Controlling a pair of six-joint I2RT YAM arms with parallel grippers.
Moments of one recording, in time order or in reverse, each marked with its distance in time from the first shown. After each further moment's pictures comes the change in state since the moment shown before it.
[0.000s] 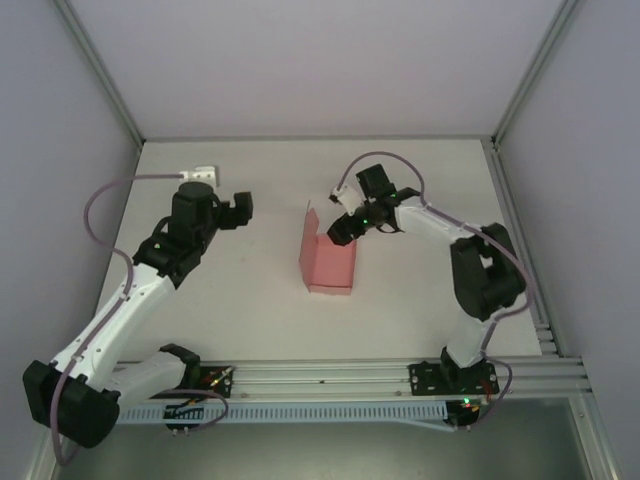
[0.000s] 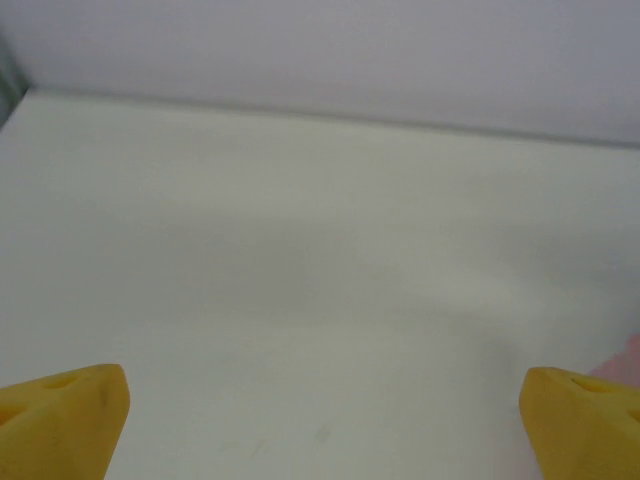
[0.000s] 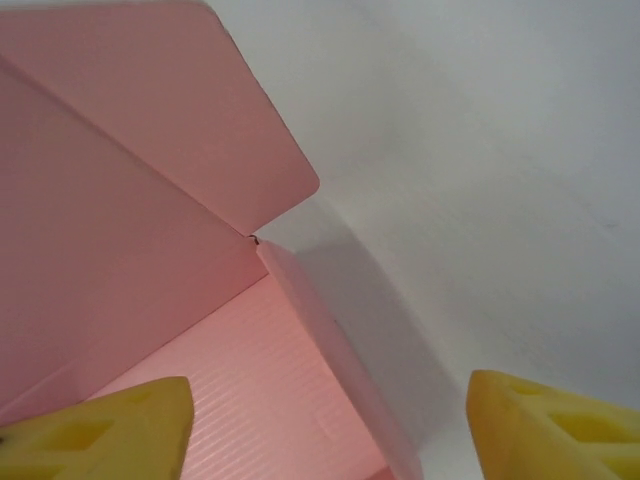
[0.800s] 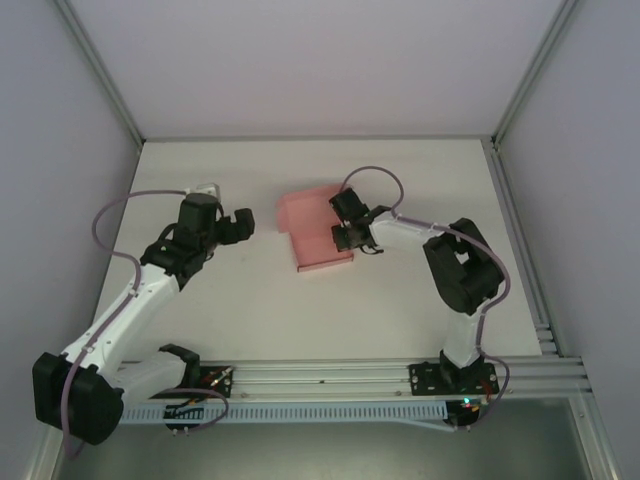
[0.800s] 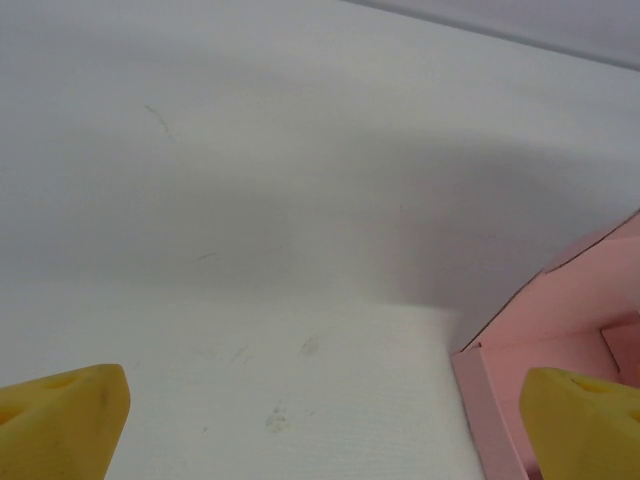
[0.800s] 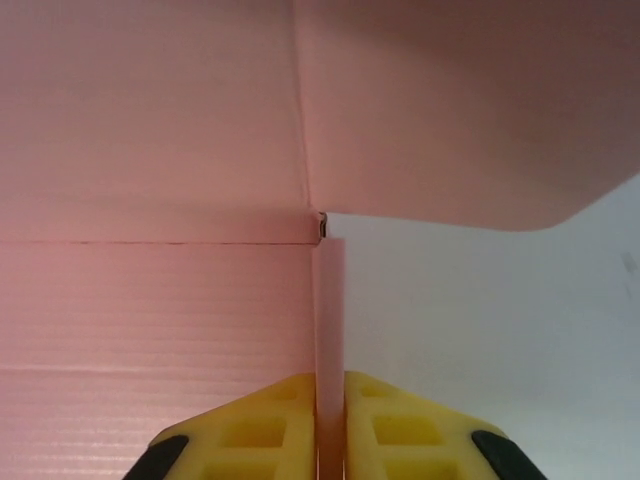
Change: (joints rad) left arm 0.028 0.030 -0.072 -0.019 0.109 -0.102; right arm 0.159 0.041 -0.105 0.079 0.538 0.659
